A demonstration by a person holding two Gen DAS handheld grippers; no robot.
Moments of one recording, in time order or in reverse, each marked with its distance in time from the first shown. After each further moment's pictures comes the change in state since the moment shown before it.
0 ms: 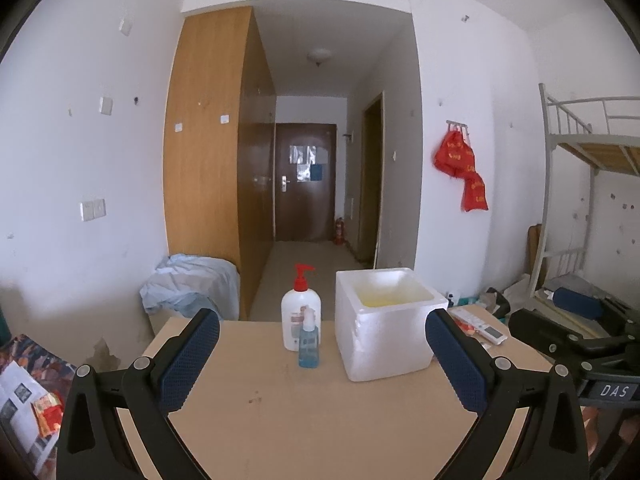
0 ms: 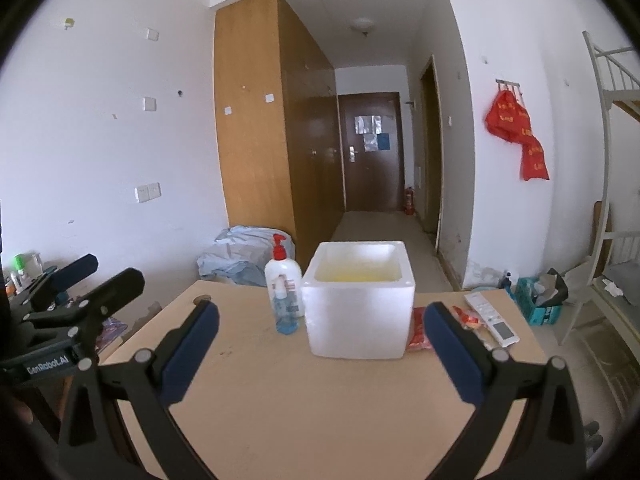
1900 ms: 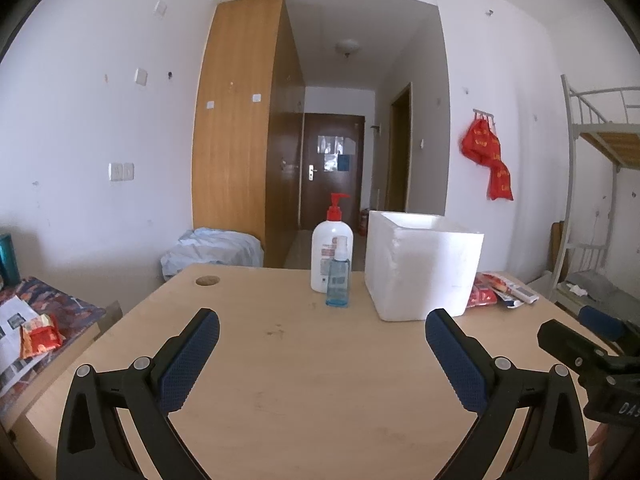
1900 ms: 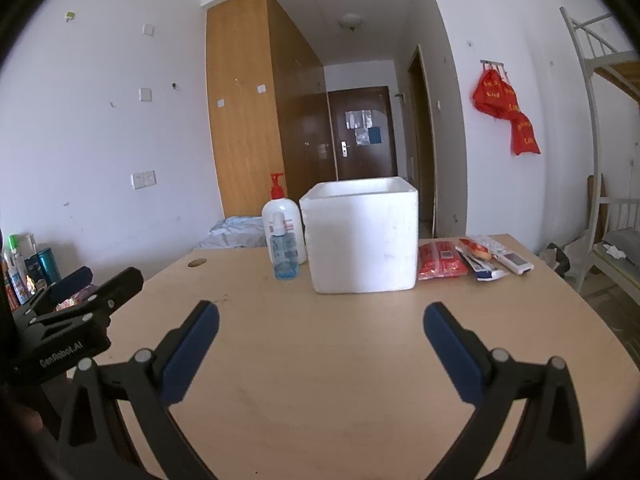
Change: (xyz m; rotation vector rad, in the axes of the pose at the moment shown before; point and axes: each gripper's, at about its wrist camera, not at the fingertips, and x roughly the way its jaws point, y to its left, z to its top) left arm -0.001 0.018 -0.124 -0.050 0.012 0.094; right arm 0.007 0.006 -0.109 0.043 -0.010 -0.017
